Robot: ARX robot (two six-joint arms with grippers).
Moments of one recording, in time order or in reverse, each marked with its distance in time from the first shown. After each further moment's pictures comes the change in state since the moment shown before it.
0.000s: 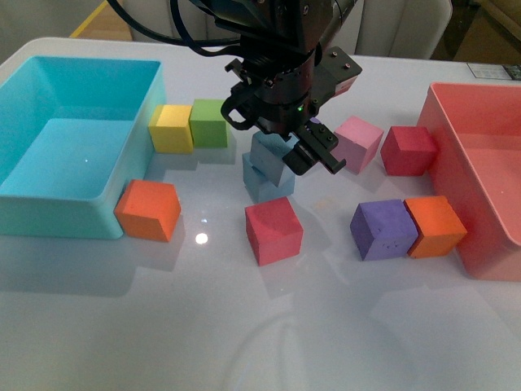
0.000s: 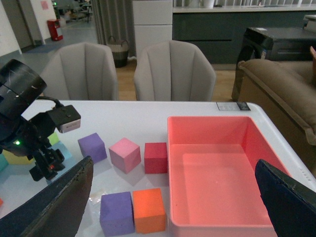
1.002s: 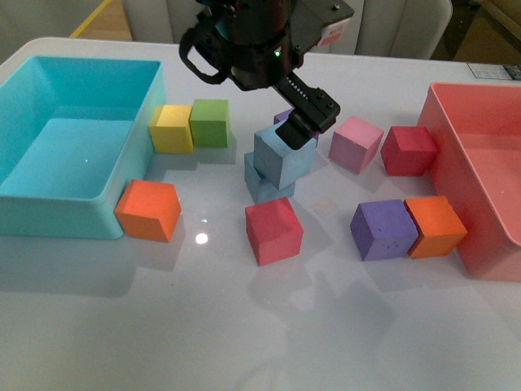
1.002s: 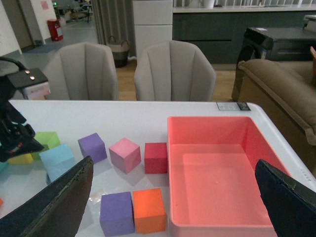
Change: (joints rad) left arm 0.040 -0.291 -0.209 0.017 0.061 -0.008; right arm 0.000 0.000 0.000 0.000 0.000 0.000
